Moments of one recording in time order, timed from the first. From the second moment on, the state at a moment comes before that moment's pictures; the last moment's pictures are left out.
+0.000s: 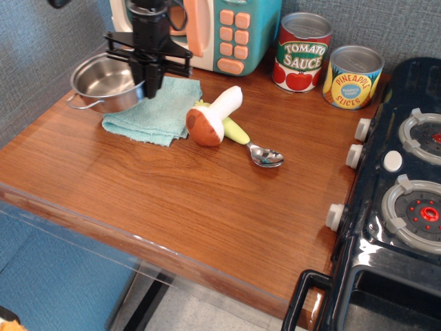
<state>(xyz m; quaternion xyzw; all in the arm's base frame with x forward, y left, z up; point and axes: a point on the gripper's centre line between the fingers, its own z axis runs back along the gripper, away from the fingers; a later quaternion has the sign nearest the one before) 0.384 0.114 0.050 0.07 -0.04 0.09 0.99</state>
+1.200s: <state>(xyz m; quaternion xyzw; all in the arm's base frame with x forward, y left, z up) 0.394 0.074 0.070 0.04 -0.05 0.08 0.99</state>
